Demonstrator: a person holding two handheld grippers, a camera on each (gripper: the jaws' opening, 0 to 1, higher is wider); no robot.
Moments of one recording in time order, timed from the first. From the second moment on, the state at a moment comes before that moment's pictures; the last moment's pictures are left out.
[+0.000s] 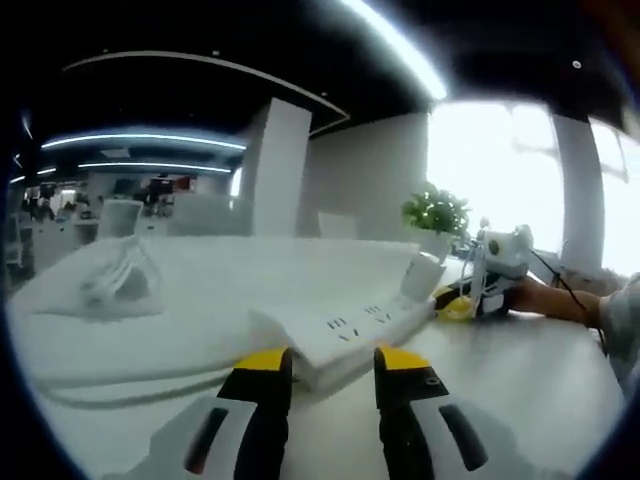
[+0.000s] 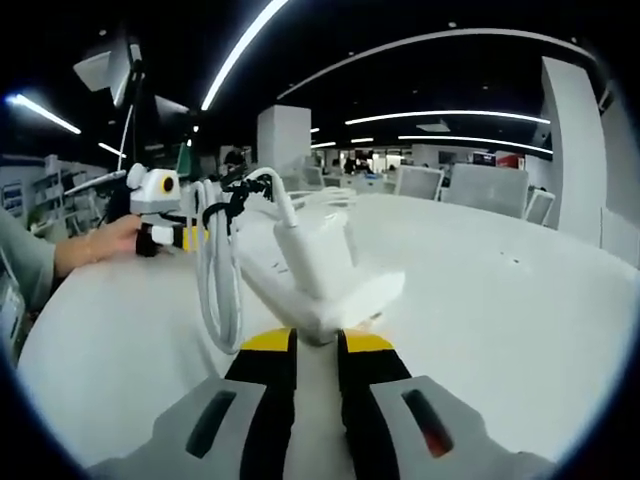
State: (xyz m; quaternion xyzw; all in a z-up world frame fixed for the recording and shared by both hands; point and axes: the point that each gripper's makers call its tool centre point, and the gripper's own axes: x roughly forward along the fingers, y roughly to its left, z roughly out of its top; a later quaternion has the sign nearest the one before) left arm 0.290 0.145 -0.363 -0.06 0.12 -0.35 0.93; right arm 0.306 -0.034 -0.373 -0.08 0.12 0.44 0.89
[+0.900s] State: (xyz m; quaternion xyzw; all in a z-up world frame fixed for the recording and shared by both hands) left arm 0.278 0.129 -0.365 -0.03 0.12 -0.37 0.92; right arm 0.284 -0.058 -0.373 -0.08 0.13 0.44 0.88
